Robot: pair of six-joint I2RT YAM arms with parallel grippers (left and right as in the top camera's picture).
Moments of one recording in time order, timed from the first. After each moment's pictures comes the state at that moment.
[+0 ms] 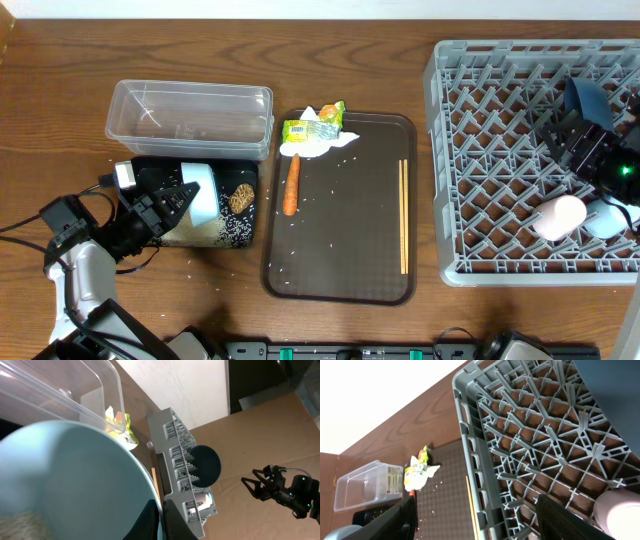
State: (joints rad) left arm 0.71 1.38 0.66 -0.58 1.44 0.17; right arm -0.47 1.23 1.31 -0.98 -0.59 0.18
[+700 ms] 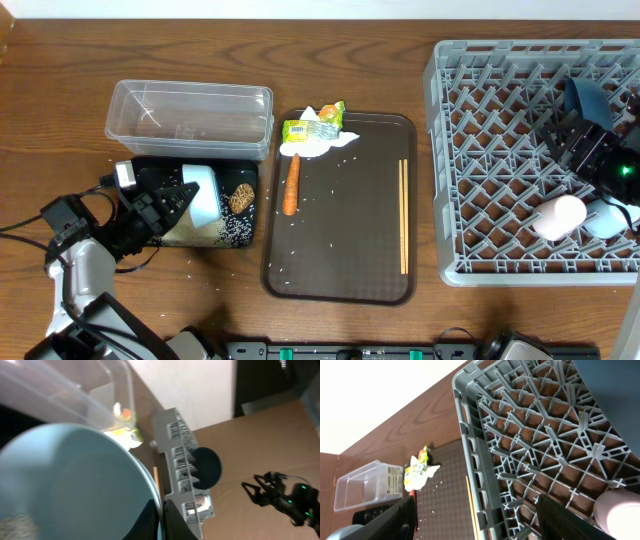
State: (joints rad) left arm 0.71 1.41 0.66 -0.56 1.41 0.11; right arm -0.47 1.23 1.31 -0.98 -0.59 0.18
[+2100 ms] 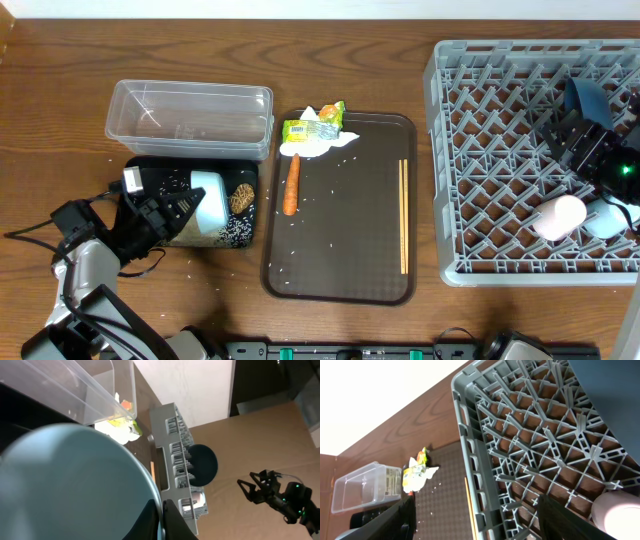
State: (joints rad) left arm 0.70 1.44 0.62 -0.55 1.43 0.13; right arm -0.47 1.23 1.31 -0.97 -0.58 0.18
